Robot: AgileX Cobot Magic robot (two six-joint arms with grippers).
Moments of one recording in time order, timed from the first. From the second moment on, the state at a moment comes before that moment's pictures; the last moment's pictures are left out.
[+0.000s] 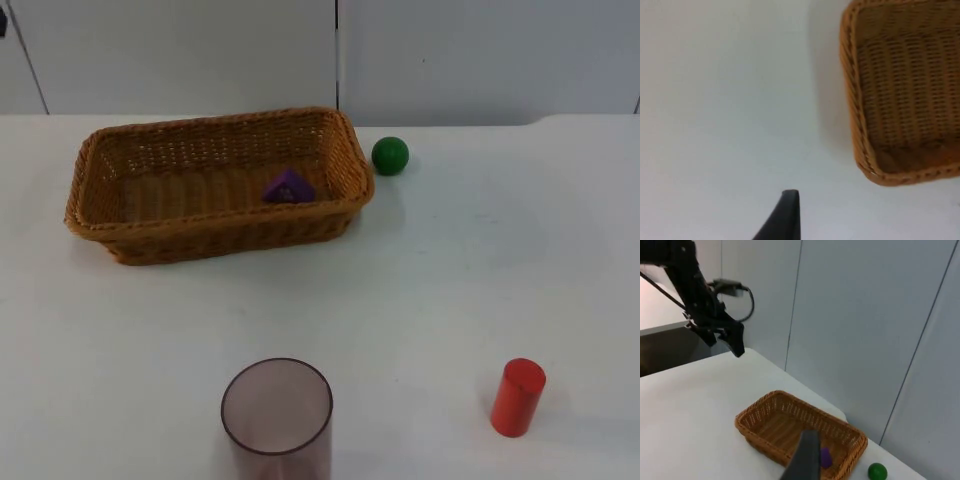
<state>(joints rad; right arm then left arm) 0.68 0.68 -1.11 0.00 0.71 -0.20 0.16 1.71 -1.49 -0.27 1.01 0.15</state>
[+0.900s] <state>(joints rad) 0.68 0.33 -0.78 0.00 0.79 -0.06 -0.05 0.52 -0.68 -0.47 0.75 0.37</state>
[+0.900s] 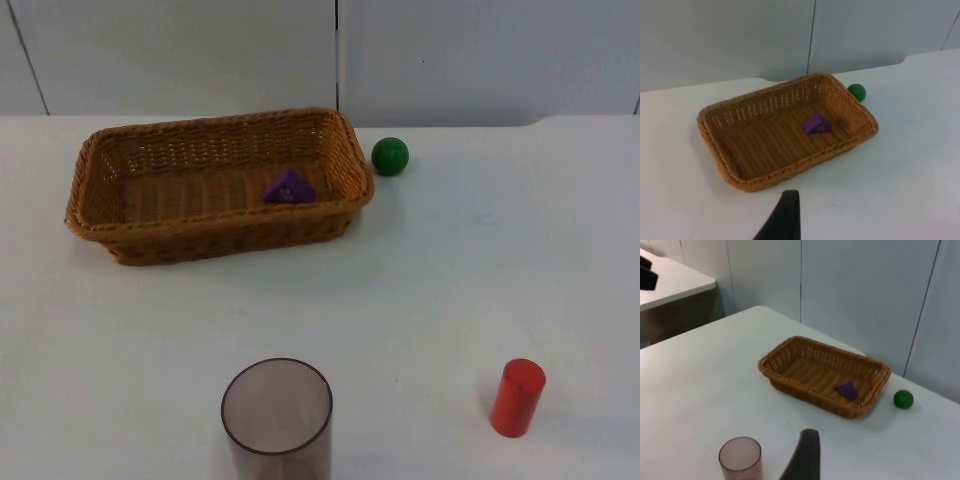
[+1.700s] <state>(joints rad) 0.68 0.00 -0.58 0.00 1.04 0.03 -0.05 0.00 -0.55 -0.18 1.00 0.14</state>
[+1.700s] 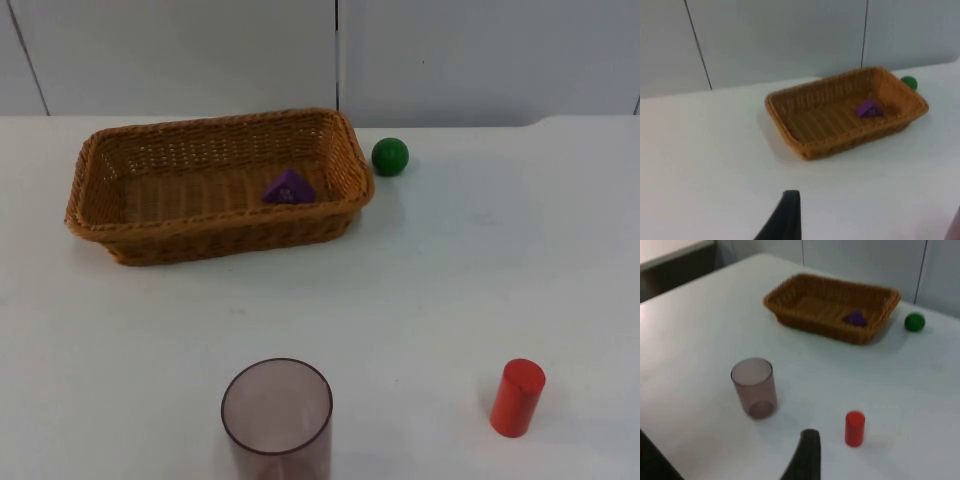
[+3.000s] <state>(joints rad) 0.68 0.00 -0.52 0.00 1.09 0.02 -0.05 0.00 -0.50 -0.10 1.07 0.05</state>
